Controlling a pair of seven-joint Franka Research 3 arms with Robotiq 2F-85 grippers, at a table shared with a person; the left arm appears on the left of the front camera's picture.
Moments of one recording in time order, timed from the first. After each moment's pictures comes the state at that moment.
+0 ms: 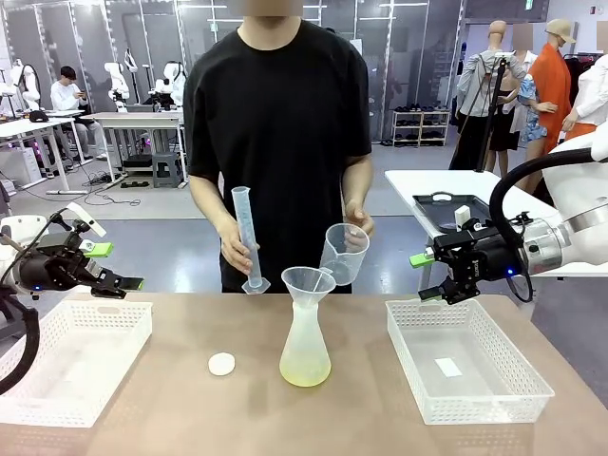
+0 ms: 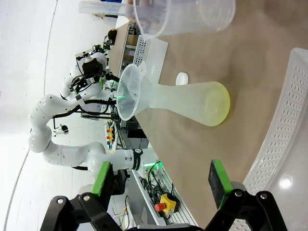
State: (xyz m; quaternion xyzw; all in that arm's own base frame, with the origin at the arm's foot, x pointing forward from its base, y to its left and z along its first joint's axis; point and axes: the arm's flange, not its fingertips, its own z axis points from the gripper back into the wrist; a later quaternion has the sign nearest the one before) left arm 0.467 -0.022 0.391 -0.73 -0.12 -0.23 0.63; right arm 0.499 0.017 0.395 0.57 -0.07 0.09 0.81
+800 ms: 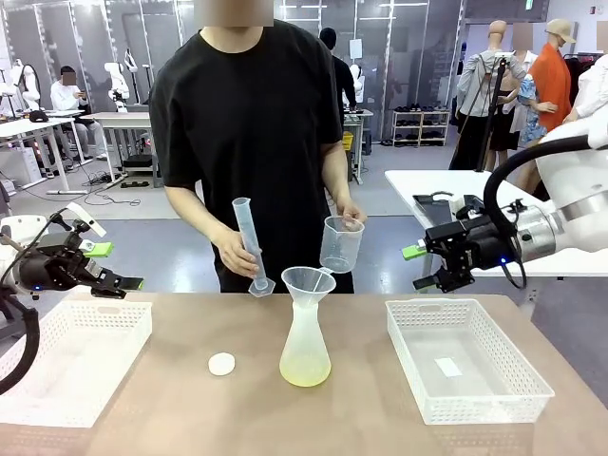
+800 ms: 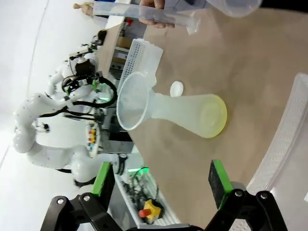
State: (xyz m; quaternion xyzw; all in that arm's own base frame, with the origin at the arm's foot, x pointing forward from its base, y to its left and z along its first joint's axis) left arm 0.467 -0.022 0.391 -0.73 -0.12 -0.23 0.63; right arm 0.500 0.044 0.432 0.53 -0.11 0.13 0.83
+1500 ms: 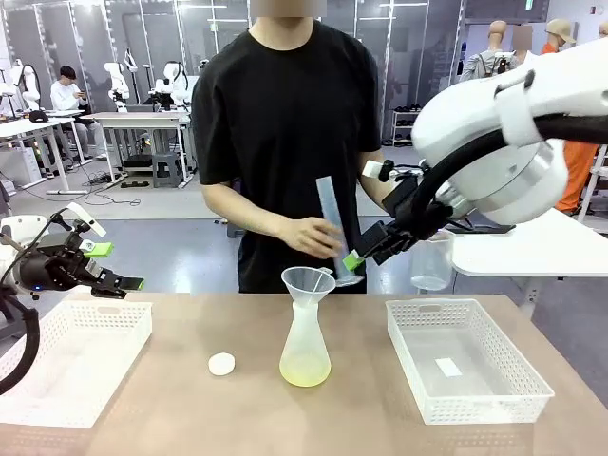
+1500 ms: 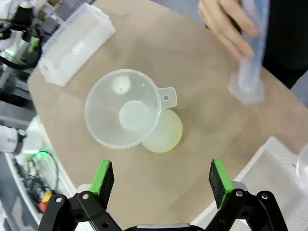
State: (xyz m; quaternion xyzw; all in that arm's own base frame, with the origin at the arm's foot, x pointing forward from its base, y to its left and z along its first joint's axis) left arm 0.467 -0.022 0.391 -0.73 -0.12 -0.23 0.63; right arm 0.468 0.170 0.494 0.25 -0.23 0.32 0.88
